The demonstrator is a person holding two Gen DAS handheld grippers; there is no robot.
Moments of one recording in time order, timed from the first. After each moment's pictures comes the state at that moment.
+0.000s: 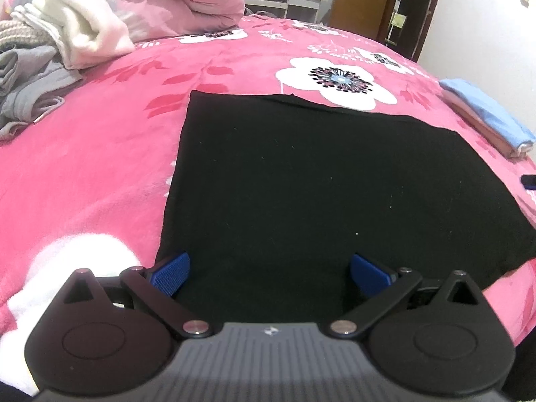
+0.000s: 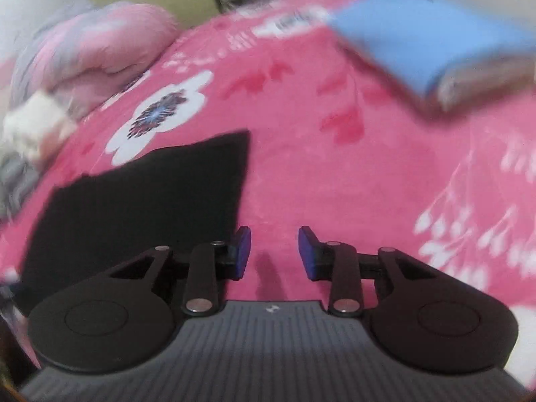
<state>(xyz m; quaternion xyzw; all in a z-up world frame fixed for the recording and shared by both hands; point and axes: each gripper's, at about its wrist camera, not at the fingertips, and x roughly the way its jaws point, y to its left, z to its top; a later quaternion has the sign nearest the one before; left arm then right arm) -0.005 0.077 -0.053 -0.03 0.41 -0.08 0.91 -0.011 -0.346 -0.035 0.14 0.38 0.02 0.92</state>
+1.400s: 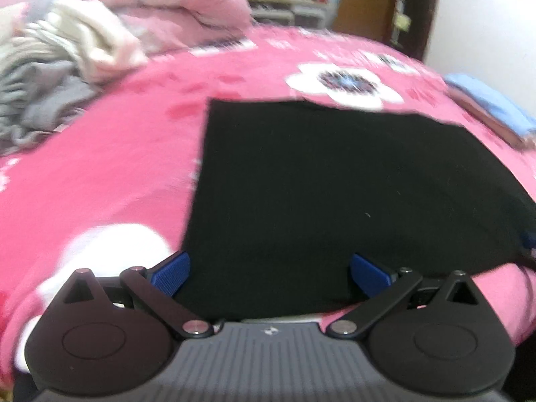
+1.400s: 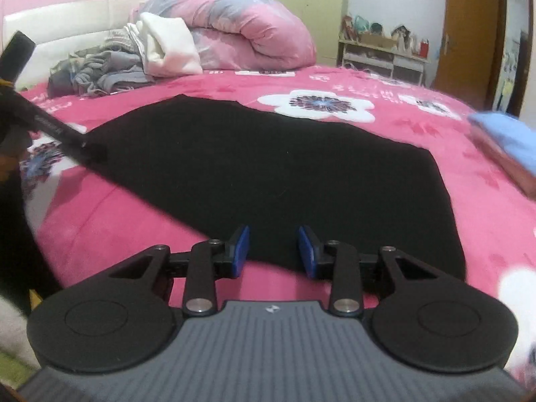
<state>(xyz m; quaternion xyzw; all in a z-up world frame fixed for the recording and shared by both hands) -0.040 0.082 -0.044 -0.01 0.37 -0.04 0.93 -0.139 -0.162 -0.065 -0.06 0.28 0.13 0.95</state>
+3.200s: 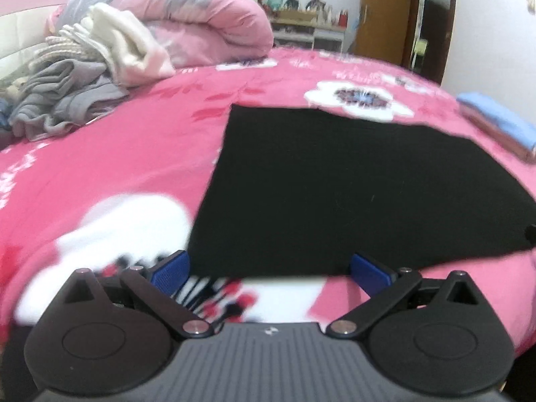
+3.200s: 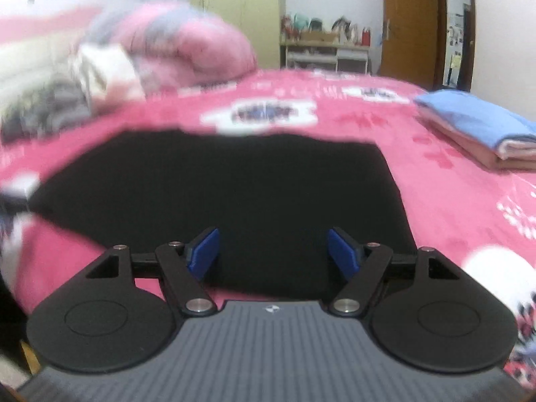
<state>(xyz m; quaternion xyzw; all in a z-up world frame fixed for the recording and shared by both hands) -0.074 0.085 -0.060 -0.02 0.36 -0.01 0.93 -0.118 -0.171 -0.063 -0.01 0.26 0.04 0.96</state>
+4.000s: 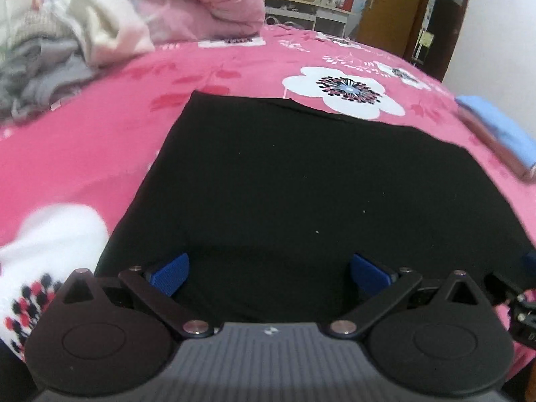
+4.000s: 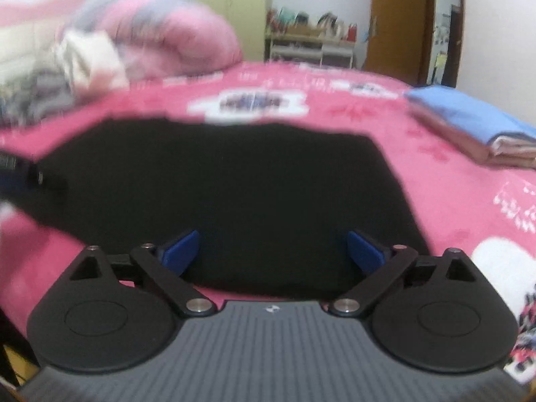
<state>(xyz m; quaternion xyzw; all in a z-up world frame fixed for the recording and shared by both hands) -0.019 0.030 -0.052 -0.04 0.40 -0.01 0.91 -0.102 -0.147 -0.079 -0.02 0.26 -0.01 0.97</state>
